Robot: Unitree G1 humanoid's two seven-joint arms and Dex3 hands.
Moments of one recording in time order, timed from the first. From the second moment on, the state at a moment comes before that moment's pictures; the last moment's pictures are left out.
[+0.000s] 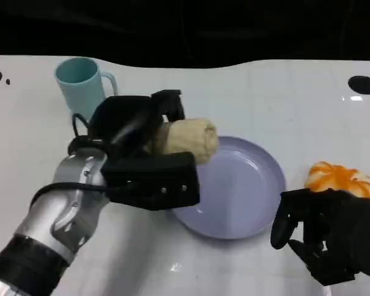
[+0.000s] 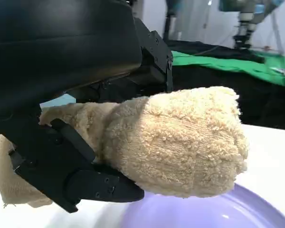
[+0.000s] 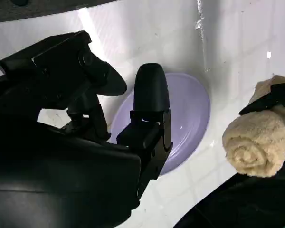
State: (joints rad) left arm -0.58 0.23 -0.44 0.30 0.67 0.01 0.00; right arm 0.05 -0.40 0.21 -0.63 -0.17 0.63 0.39
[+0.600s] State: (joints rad) left arm -0.58 0.06 -0.54 0.41 0.67 0.05 -0.08; right arm 0.05 -0.40 0.23 -0.68 -0.18 0.66 0.39
